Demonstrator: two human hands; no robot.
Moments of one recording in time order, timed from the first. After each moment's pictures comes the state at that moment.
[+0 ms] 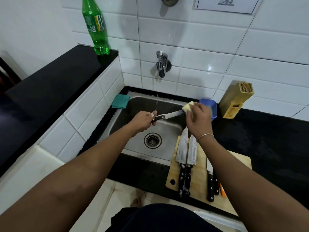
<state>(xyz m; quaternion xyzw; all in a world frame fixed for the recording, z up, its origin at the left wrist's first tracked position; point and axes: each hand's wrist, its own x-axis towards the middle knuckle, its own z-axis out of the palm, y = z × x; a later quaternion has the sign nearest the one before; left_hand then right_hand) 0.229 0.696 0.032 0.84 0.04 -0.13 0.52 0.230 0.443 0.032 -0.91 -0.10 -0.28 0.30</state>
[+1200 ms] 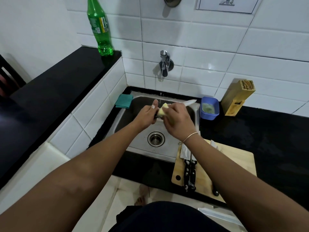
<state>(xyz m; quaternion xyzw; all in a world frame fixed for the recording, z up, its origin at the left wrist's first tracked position) 0.217 0.692 0.051 0.77 -0.06 -0.07 0.64 0.205 0.518 0.044 -0.86 -0.31 -0.30 0.25</state>
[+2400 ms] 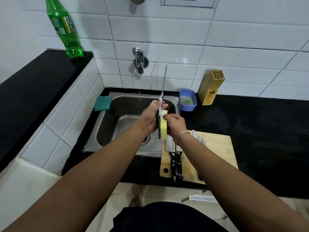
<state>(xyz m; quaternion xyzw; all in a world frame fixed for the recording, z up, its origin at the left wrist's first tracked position) 0.201 0.597 0.072 0.45 0.10 -0.22 0.86 0.163 0.497 0.052 -0.62 0.24 0.04 0.74</state>
